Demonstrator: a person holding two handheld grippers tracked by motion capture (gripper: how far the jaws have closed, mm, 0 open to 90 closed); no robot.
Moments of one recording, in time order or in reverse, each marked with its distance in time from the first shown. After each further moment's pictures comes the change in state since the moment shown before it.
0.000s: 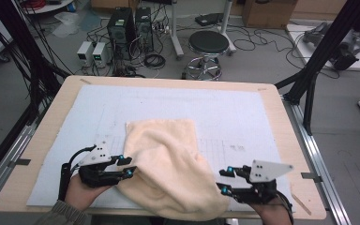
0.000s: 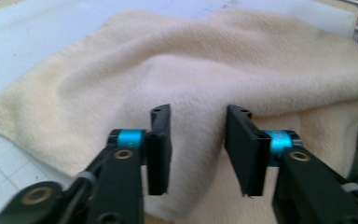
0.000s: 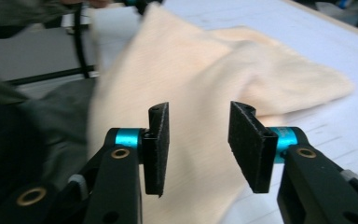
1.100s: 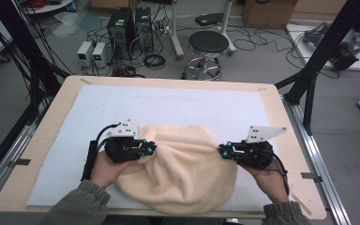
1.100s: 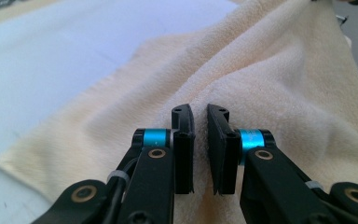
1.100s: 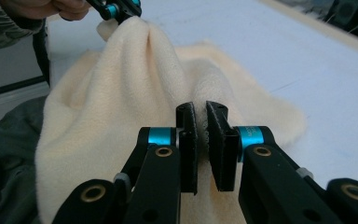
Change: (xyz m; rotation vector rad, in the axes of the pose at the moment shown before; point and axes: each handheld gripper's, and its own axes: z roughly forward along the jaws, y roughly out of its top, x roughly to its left) left arm 0.011 0.061 0.046 0.011 -0.065 0.005; right arm -0.056 0.041 -0.002 0.053 -0.044 0.055
